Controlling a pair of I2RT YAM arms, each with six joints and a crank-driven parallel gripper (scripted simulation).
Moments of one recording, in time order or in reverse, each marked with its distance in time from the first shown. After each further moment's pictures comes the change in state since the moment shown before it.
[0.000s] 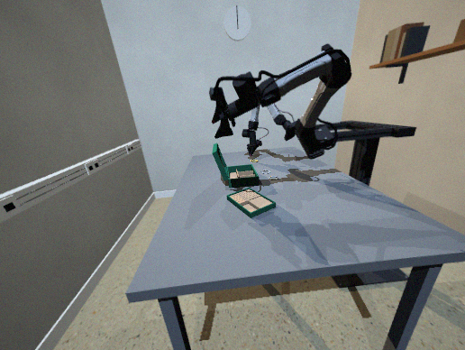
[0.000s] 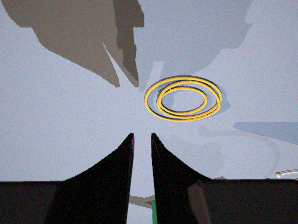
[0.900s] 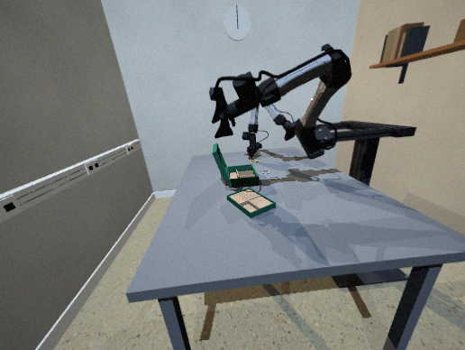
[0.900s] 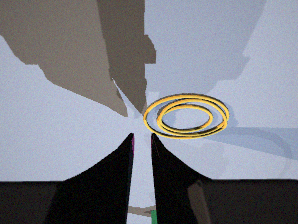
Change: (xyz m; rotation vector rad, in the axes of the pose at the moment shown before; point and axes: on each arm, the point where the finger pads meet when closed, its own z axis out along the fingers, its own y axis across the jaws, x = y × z) left arm 0.000 0.000 0.000 0.000 0.000 0.000; right arm 0.002 -0.001 0.023 0.003 0.005 -0.004
